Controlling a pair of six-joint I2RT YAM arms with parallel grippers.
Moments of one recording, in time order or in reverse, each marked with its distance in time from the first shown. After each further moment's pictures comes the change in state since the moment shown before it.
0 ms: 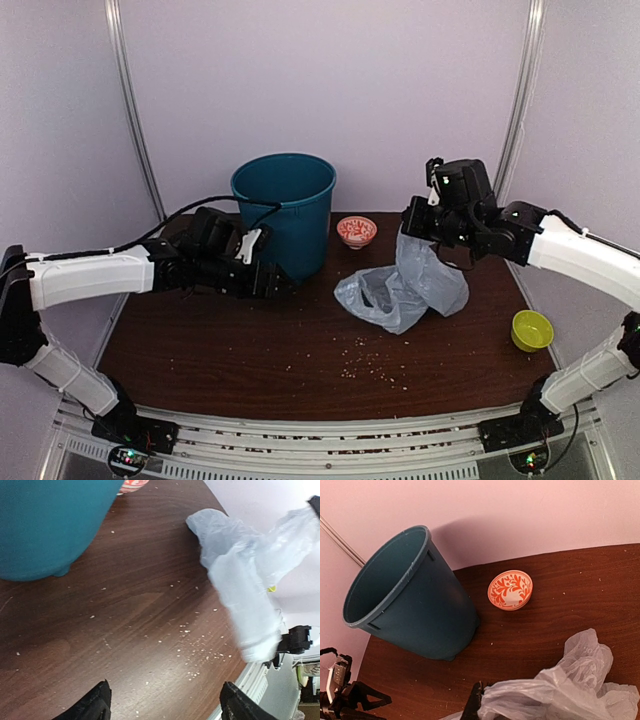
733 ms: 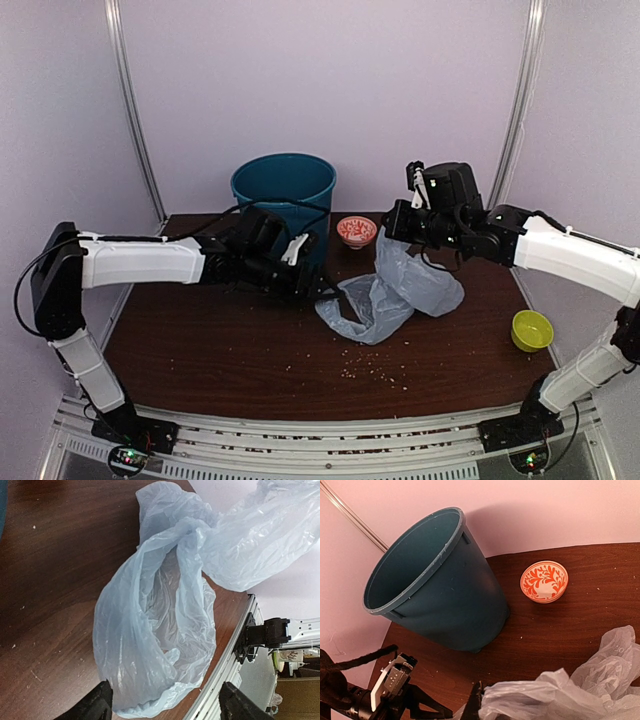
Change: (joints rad) left arm -0.103 0.280 0.215 0.057 0.144 -0.091; right arm 0.013 0.067 -0.003 0.098 -0.134 0.002
